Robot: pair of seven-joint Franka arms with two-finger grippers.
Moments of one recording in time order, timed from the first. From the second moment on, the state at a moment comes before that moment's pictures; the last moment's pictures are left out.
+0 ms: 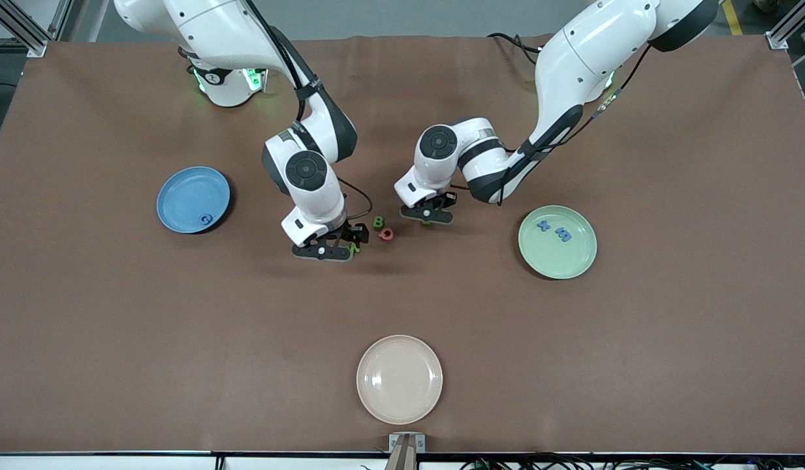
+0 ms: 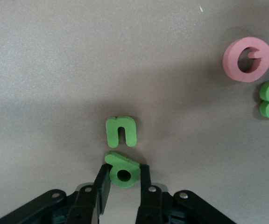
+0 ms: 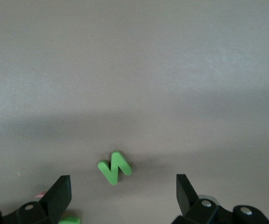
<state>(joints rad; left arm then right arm) -0.22 0.72 -0.65 -1.92 0.53 2.43 -1.00 0.72 0.54 -0.11 -1.86 0.05 2.45 0.68</state>
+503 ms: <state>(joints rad) -0.17 0.68 -0.65 -1.93 0.54 2.42 -1.00 0.73 0.62 -0.11 -1.85 0.05 2.52 0.67</state>
